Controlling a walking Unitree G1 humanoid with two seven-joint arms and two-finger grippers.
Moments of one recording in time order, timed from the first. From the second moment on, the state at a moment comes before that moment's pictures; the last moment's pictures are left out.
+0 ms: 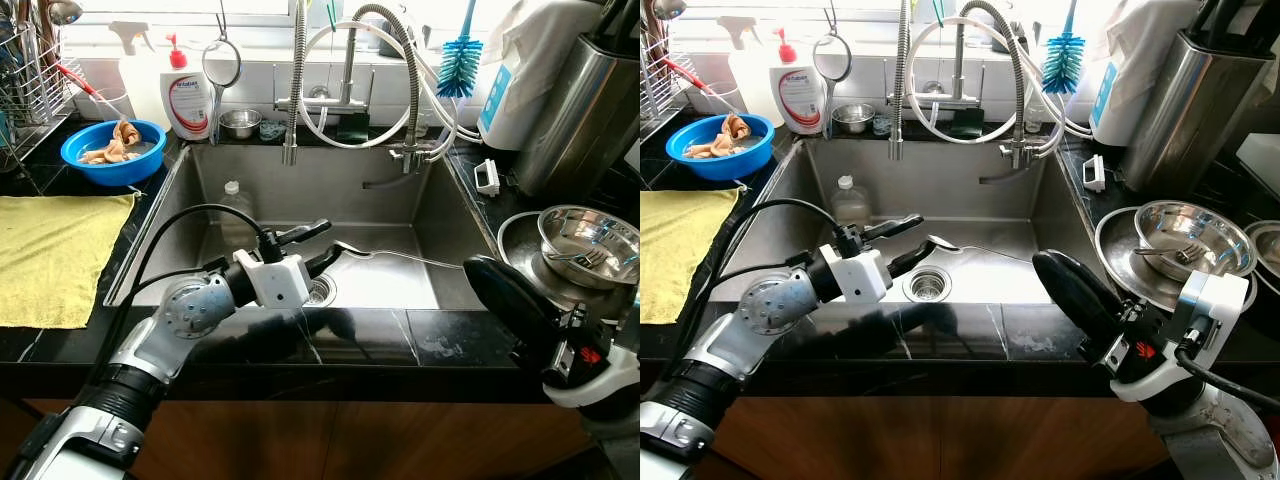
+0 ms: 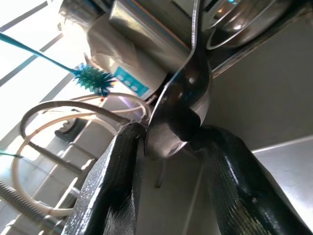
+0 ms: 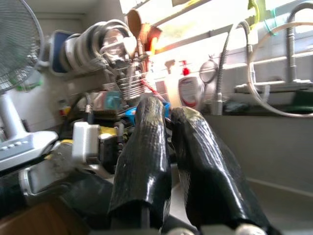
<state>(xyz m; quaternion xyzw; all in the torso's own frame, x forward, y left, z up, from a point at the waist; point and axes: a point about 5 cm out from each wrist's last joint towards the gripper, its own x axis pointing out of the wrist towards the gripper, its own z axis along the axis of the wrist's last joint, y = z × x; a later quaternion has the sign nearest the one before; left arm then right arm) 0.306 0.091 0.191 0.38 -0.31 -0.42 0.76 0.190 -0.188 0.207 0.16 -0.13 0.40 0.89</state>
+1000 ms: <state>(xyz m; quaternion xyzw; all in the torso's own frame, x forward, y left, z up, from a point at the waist) 0.303 0.079 0.189 0.40 -0.30 -0.43 0.75 0.192 -0.191 0.215 0.16 -0.15 0.41 0.89</state>
